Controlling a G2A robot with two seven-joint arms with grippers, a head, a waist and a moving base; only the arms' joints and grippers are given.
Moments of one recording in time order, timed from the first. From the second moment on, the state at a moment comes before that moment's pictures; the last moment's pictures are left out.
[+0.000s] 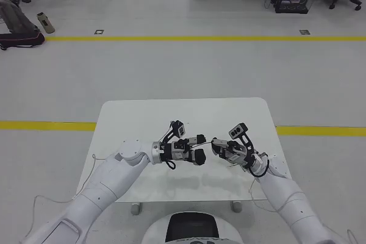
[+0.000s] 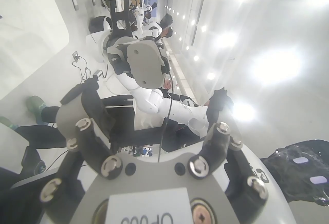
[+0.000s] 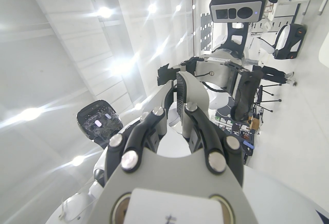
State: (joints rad) left arm 1.10 -1.19 -0.82 -1.26 -0.72 -0.18 -1.06; right arm -1.34 -1.24 1.18 -1.13 0.96 -0.28 1.32
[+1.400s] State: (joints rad) left arm 1.10 -1.19 -0.81 -1.26 -0.70 -0.17 -1.05; right arm -1.34 -1.22 1.20 -1.11 0.85 -0.26 1.30
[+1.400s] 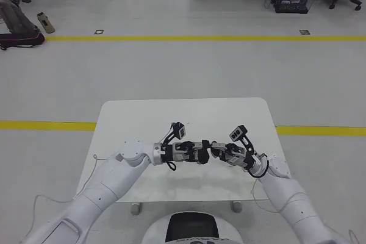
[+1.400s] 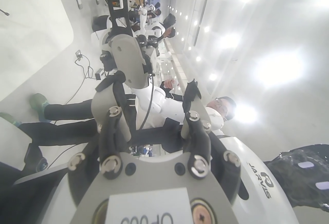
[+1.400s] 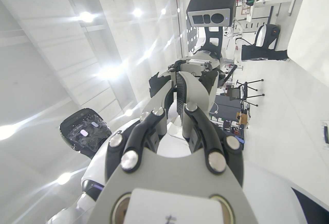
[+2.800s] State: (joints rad) left arm 1.10 -1.18 -0.81 -1.27 -0.64 -0.15 -1.00; right arm -1.36 -1.19 1.22 -1.12 0.73 -0.24 1.29
